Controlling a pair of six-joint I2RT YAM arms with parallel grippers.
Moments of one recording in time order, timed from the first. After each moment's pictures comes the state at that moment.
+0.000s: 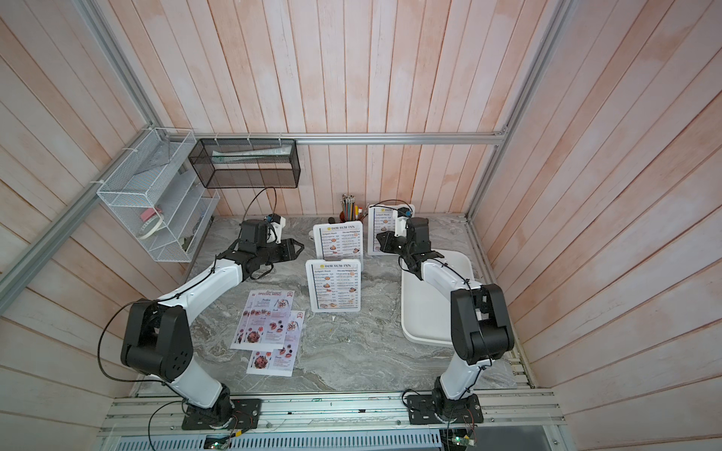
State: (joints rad) left arm -0.26 1.67 1.22 -0.18 0.36 -0.36; right arm 0.23 1.71 1.13 0.14 -0.42 0.43
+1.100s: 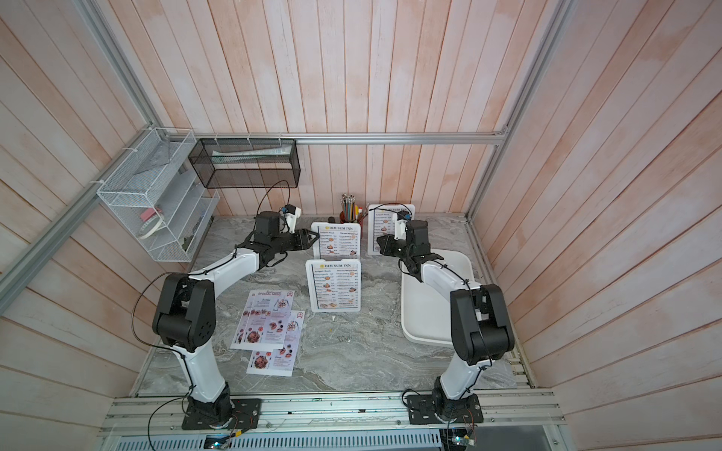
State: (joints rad) left arm -0.28 1.90 1.37 0.00 0.49 -0.36; right arm 0.23 1.71 1.11 0.13 -0.41 0.42
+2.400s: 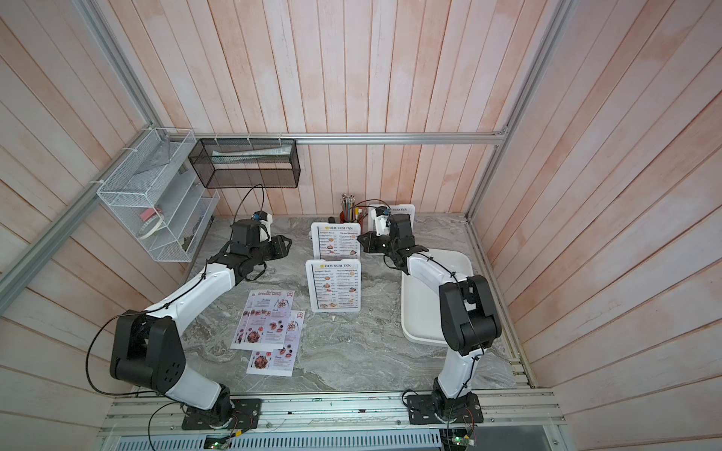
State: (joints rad) left arm -0.24 1.57 1.17 -0.19 0.15 -0.36; right arm 0.33 1.81 1.26 0.08 -0.50 0.40
